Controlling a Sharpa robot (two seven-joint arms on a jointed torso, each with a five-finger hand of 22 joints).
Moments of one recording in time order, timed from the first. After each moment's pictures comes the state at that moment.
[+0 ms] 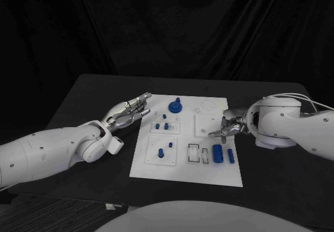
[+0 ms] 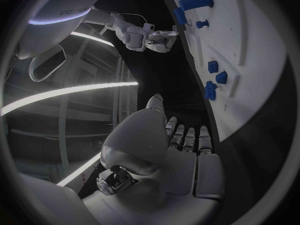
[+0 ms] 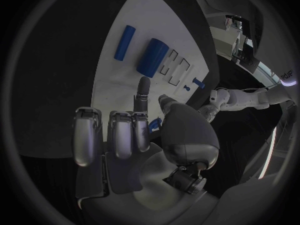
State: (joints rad) left arm 1.07 -0.93 -0.21 1.40 -0.41 -0.14 0.68; left_hand 1.46 0.23 -0.25 0.28 0.38 0.25 -0.04 0.02 0.02 0.01 -0.04 0.08 0.02 -0.01 -0.02 0.01 0.01 0.17 0.00 0.04 0.01 0.00; right arm 1.34 -0.88 -0.21 1.71 -1.22 0.18 -0.62; right_hand 0.87 -0.05 0.19 0.28 0.11 1.31 -0.03 0.29 0.46 1.47 -0.08 1.55 1.29 1.47 -0.14 1.54 1.29 0.05 1.46 -0.03 1.50 1.30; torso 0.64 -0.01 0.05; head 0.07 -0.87
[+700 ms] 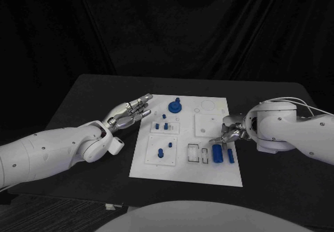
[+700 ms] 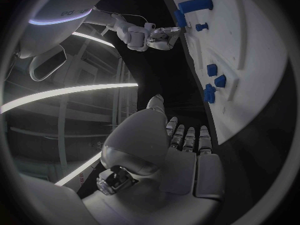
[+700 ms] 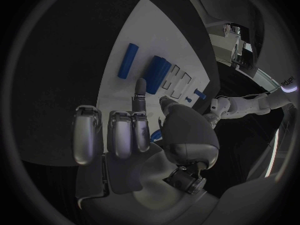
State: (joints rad) left arm 1.07 -0.91 -0.21 1.39 -0.42 -0.11 0.68; left_hand 1.46 0.24 -0.25 0.28 0.42 0.25 -0.03 0.02 0.02 0.02 -0.02 0.09 0.02 0.00 -0.02 0.01 0.01 0.17 0.00 0.04 0.01 0.00; right arm 1.31 -0.88 -0.21 1.71 -1.23 0.24 -0.63; right_hand 0.85 -0.05 0.19 0.28 0.07 1.25 0.00 0.21 0.45 1.47 -0.08 1.55 1.29 1.47 -0.13 1.54 1.29 0.05 1.47 -0.02 1.47 1.30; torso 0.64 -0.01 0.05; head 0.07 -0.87
